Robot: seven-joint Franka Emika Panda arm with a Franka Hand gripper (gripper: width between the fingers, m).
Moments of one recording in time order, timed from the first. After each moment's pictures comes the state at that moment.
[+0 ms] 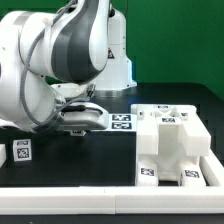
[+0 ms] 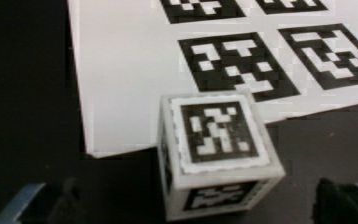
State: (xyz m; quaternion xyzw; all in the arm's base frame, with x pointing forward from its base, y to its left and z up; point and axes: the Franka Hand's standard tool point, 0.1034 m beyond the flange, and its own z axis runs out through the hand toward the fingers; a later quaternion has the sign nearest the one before) arm 0.395 -0.098 0.007 -0.87 0.14 0.46 0.15
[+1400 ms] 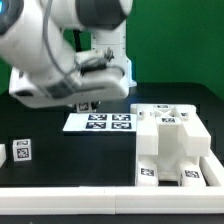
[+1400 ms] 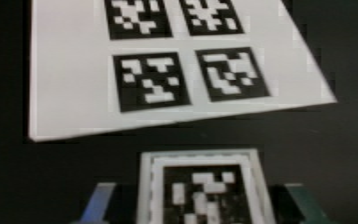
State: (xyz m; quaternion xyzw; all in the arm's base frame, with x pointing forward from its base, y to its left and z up) arm 0.438 -0.067 0.077 -0.93 0.07 0.33 0.14
